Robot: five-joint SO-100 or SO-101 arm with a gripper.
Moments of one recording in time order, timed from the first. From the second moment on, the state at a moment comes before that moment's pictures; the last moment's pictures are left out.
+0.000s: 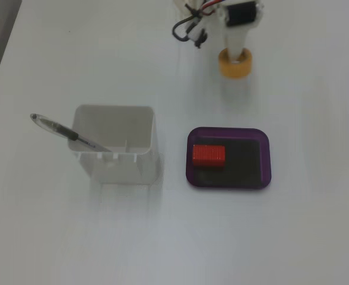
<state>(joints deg) -11.1 120.0 110.5 72.7 -10.6</state>
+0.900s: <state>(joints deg) -10.3 77.0 79.5 61.7 7.6</state>
